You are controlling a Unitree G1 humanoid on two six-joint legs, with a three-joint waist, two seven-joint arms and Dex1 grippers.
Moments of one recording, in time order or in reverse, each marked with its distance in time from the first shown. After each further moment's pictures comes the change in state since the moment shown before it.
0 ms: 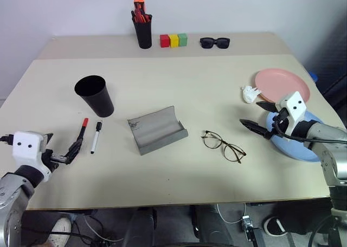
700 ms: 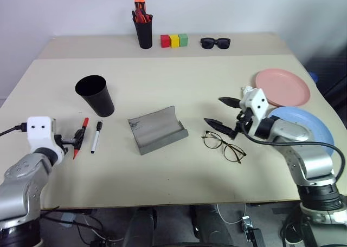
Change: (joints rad) left arm -0.322 -0.020 -0.097 0.120 0.037 0.347 0.268; right arm -0.071 0.194 0.190 -0.274 0.028 0.110 -0.098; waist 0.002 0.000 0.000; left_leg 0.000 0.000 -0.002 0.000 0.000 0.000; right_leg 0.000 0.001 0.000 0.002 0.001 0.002
